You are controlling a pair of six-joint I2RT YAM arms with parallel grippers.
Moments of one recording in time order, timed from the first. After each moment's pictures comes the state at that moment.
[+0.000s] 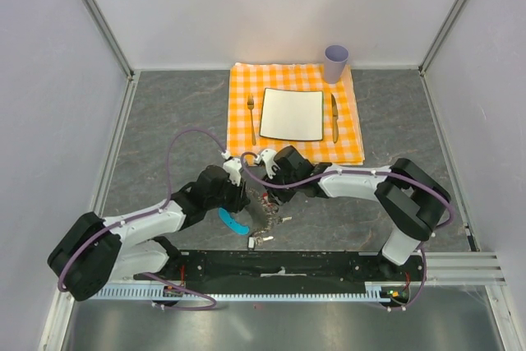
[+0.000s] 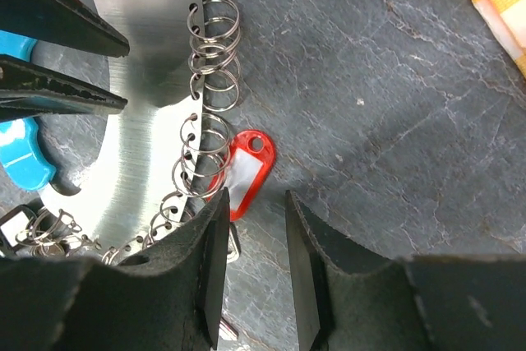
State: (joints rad) left arm -0.71 1.15 0.36 0.09 0.12 -0.28; right arm 0.87 1.69 0.87 -0.06 -0.21 0.07
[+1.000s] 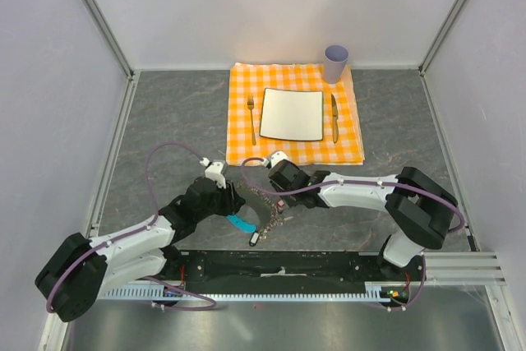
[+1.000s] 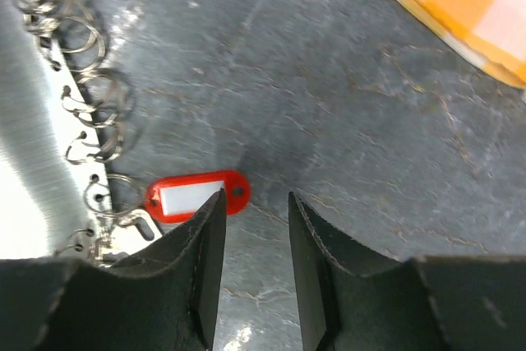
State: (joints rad) left arm -0.70 0.96 0.20 0.17 -0.02 -0.54; right arm 0.99 1.63 0.87 -0.26 0.30 0.25
